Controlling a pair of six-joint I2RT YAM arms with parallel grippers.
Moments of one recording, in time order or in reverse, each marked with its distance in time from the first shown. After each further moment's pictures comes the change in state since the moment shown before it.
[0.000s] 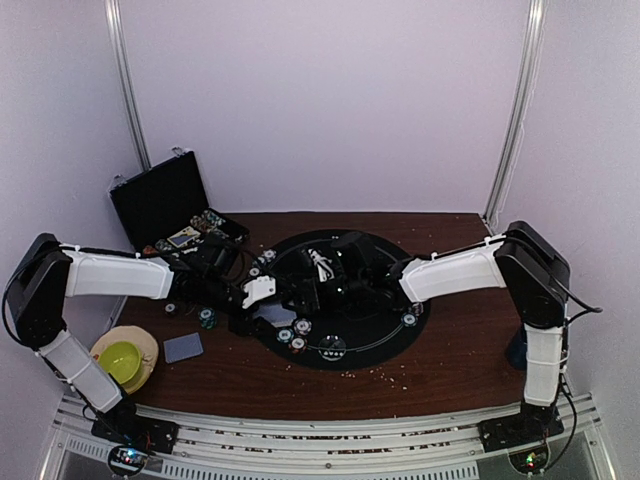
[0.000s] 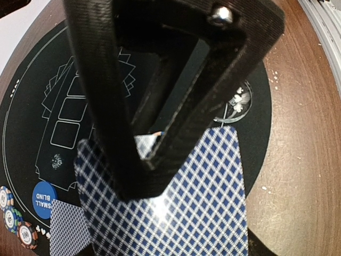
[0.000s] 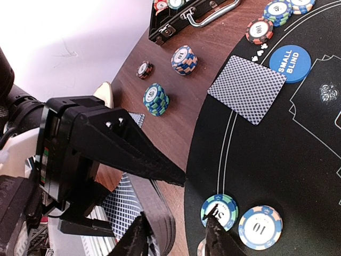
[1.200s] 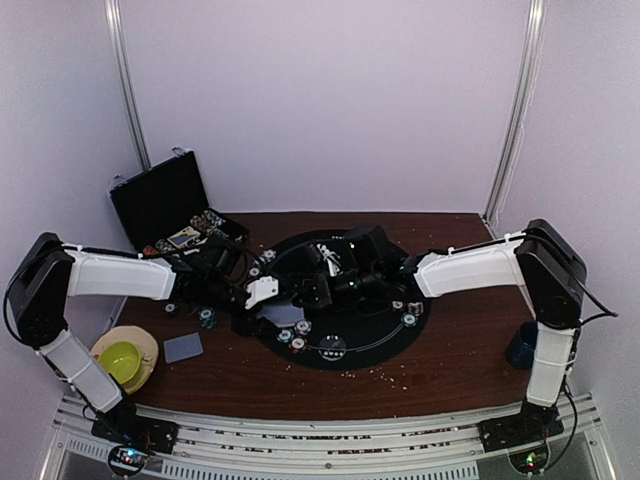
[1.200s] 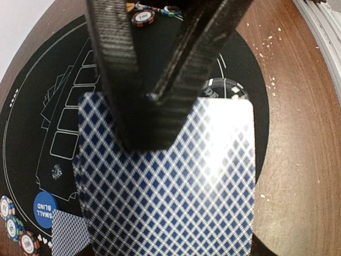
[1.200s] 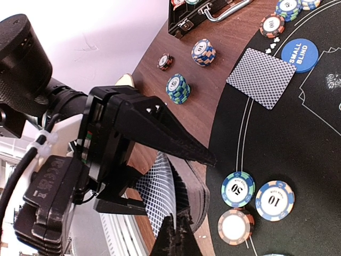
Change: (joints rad) left arm -0.006 0.011 0.002 0.022 0.005 0.000; right arm -0.026 -0.088 -0.051 -0.026 -0.119 0.028
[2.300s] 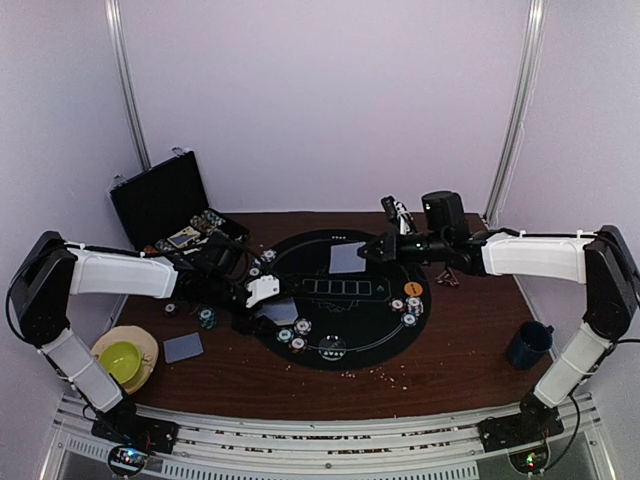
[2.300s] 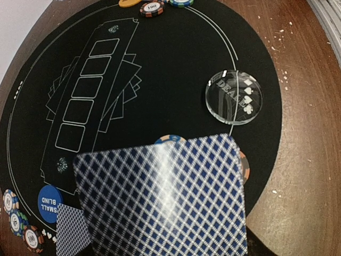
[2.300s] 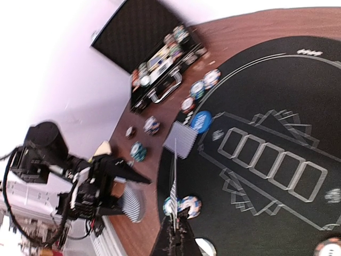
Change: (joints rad) left arm -0.002 0.015 0.016 -0.002 -0.038 -0.001; right arm -0.283 -0.312 -0.177 -0.051 0.016 -0.021
